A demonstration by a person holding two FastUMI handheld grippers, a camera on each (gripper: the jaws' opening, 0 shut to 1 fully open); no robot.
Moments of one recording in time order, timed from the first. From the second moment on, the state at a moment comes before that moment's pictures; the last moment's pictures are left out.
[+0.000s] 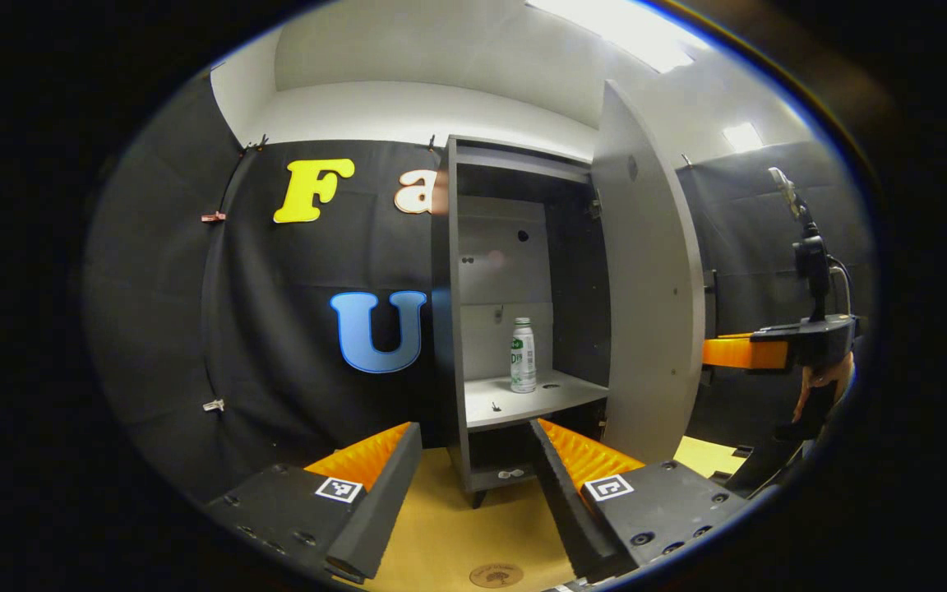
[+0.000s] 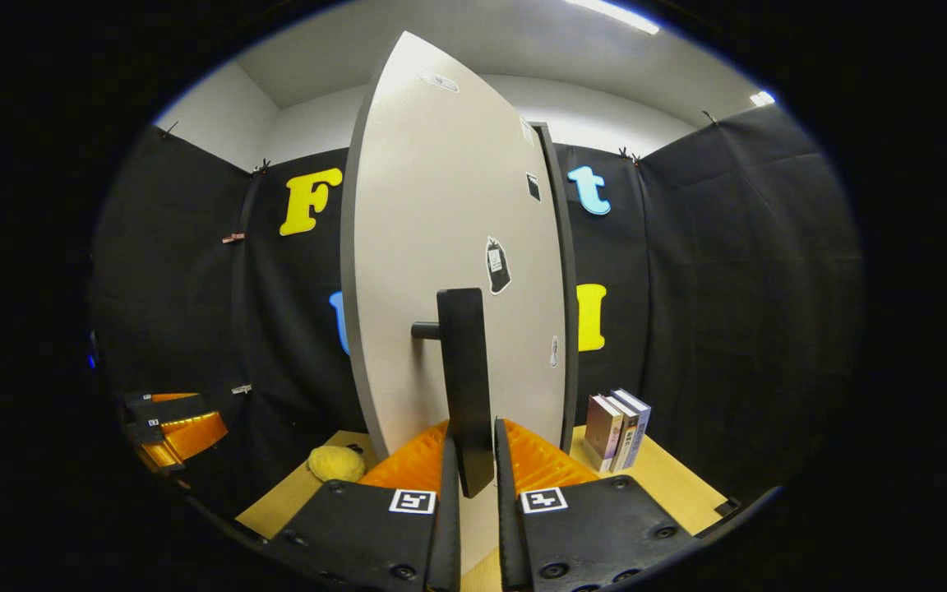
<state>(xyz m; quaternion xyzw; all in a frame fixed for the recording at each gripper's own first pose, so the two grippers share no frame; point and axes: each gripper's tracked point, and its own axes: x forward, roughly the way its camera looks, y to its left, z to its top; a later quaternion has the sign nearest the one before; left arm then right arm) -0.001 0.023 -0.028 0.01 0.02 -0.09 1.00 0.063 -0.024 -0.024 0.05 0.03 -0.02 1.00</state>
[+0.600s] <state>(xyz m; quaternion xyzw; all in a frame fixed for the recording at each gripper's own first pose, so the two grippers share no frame) 0.081 -0.084 -0.023 0.02 -0.02 -0.14 0.99 0.054 -0.105 -0.026 0.04 0.04 -0.05 1.00</state>
